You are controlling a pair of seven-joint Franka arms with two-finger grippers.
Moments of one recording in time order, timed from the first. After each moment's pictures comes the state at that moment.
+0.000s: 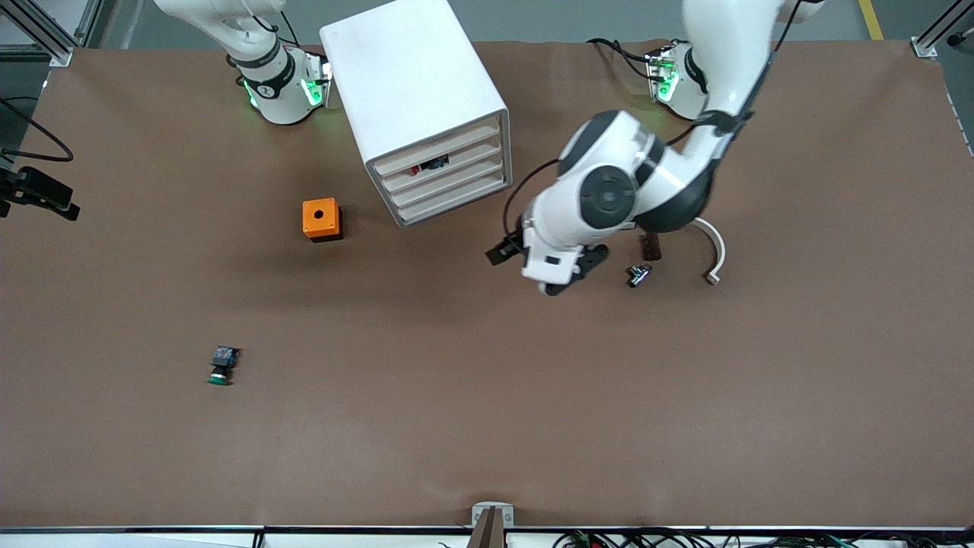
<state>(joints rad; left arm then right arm) -0.42 0.48 -0.23 -1.43 -0.26 1.83 -1.12 0.04 -0.01 -0.17 -1.62 -0.05 1.61 -0.09</state>
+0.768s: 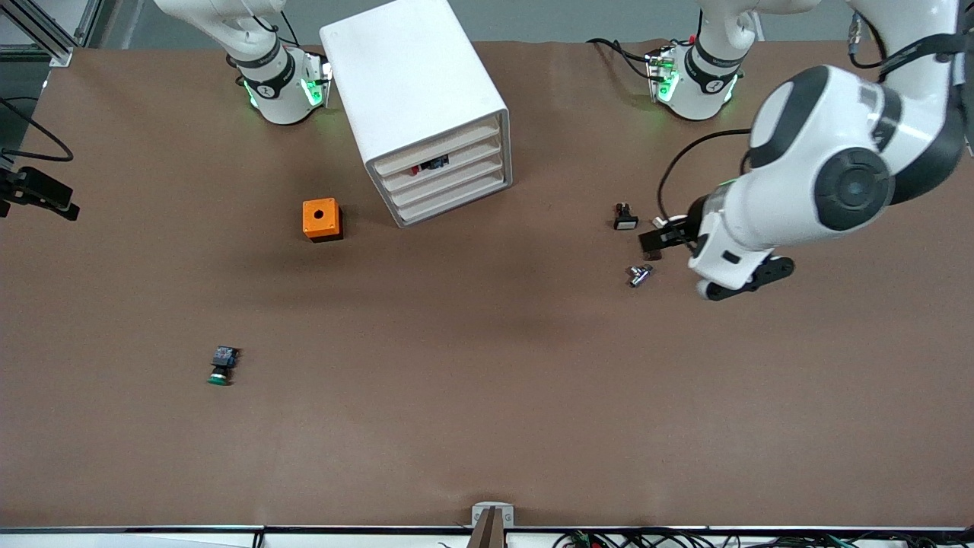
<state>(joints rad) -0.11 0.30 -0.22 -1.43 -0.13 1.45 -0.57 0.04 -0.01 -0.17 -1.62 -0.05 1.61 -0.09</state>
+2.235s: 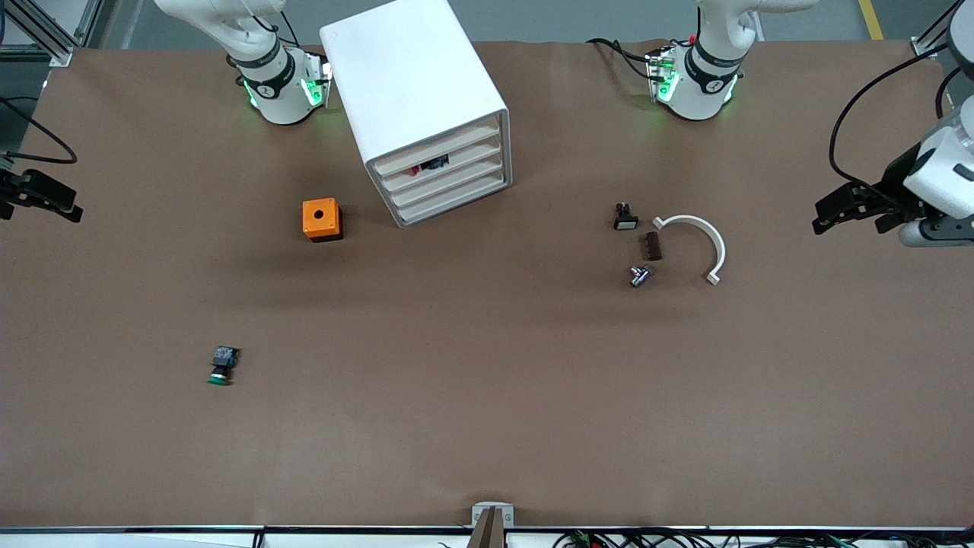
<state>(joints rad) -0.09 -0.03 0.06 -1.72 -0.03 1.75 -0.03 0.04 -0.01 -0.17 -1.64 -0.05 1.63 -0.10</state>
